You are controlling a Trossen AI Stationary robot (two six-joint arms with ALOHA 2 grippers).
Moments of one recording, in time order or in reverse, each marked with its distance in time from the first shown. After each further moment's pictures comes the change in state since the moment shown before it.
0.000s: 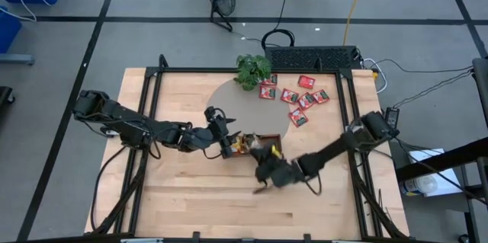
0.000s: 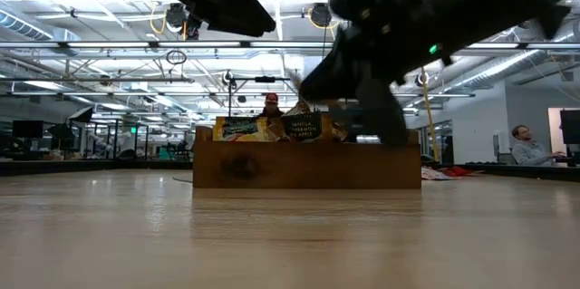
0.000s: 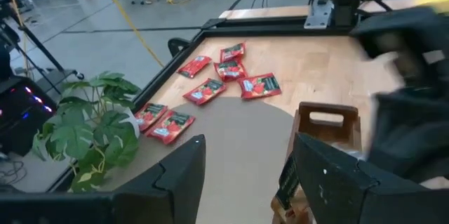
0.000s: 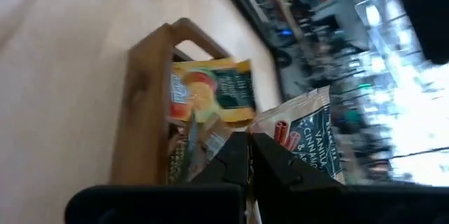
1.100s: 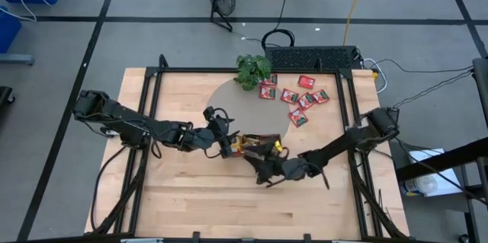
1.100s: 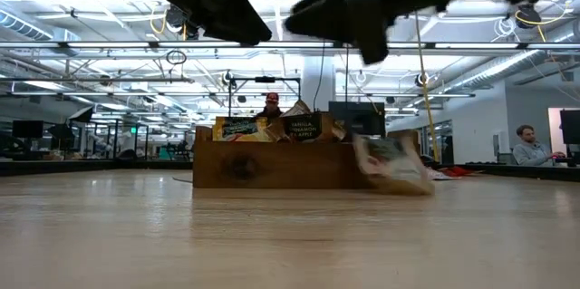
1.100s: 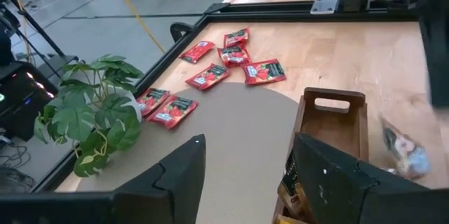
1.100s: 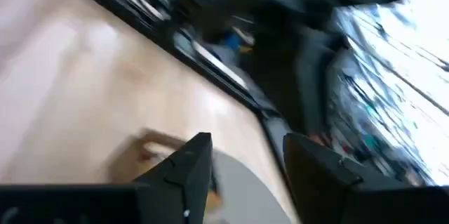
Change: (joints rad) left arm 0.005 0.000 0.000 -0.058 0.000 -0.048; right arm 0.001 -0.086 -0.035 0.308 -0.095 -0.053
